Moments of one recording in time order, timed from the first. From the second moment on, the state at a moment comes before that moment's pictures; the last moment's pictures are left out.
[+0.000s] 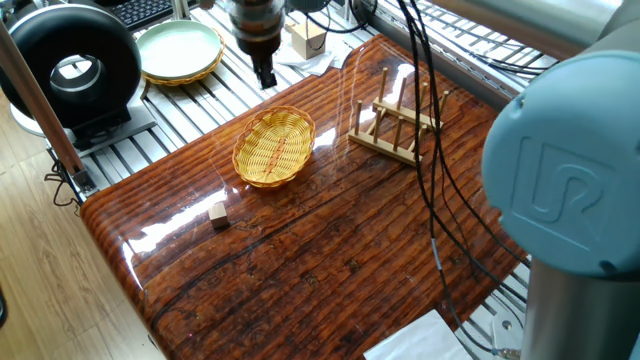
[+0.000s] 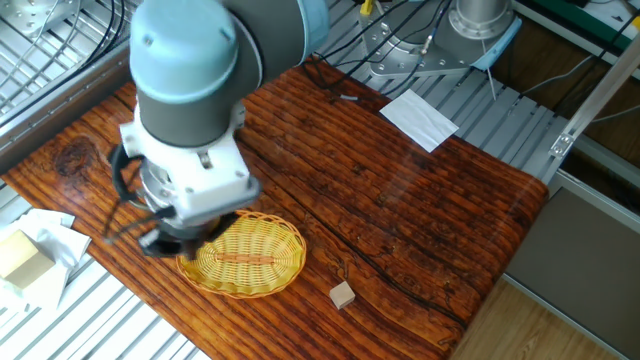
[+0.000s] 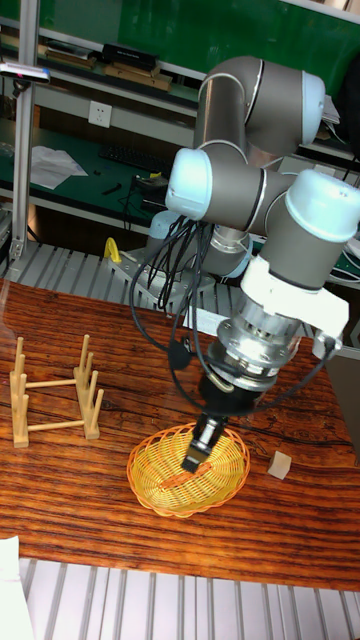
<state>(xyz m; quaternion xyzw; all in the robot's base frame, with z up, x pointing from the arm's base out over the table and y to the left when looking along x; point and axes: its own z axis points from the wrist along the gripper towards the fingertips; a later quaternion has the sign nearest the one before) 0.683 0.056 0.110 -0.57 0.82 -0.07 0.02</state>
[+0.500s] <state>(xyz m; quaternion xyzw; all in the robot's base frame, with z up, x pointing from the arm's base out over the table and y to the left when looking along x) 0.664 0.075 0.098 -0.63 0.78 -0.02 0.00</state>
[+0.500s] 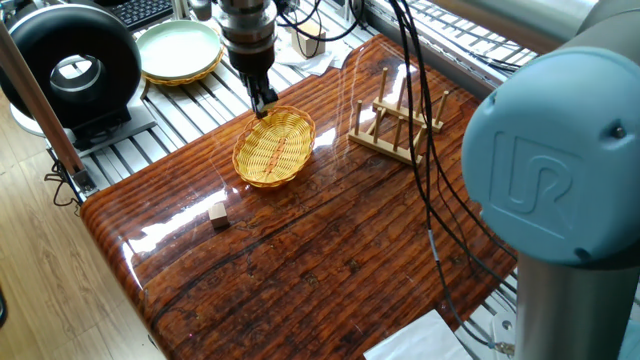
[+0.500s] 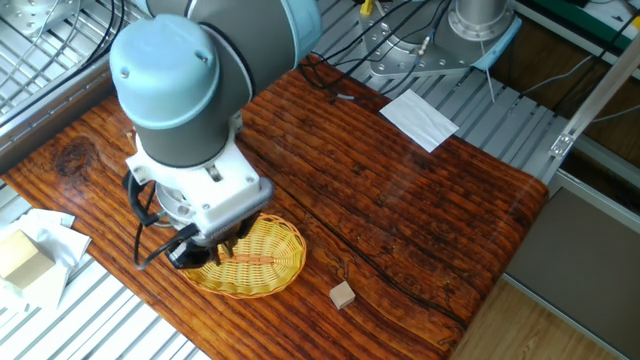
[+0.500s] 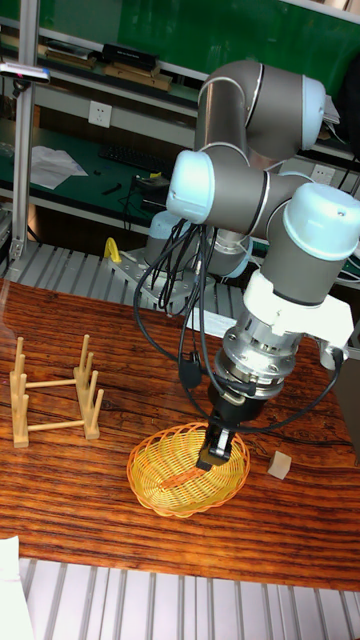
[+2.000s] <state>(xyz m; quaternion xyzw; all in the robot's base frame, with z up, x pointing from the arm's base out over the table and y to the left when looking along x) 0.595 0.037 0.055 -0.78 0.63 0.00 -0.03</state>
